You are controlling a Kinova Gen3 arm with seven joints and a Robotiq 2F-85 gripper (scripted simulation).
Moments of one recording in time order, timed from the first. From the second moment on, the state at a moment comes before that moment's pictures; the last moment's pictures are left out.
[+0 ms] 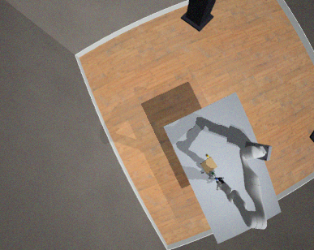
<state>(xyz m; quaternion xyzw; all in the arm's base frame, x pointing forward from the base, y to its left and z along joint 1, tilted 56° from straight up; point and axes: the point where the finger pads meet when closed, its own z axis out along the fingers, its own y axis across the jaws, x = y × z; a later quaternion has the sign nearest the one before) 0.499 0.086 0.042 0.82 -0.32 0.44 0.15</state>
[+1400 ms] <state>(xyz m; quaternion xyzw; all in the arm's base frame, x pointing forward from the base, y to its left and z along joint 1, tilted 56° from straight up) 0.501 0.086 0.040 0.82 -0.32 0.44 0.15</state>
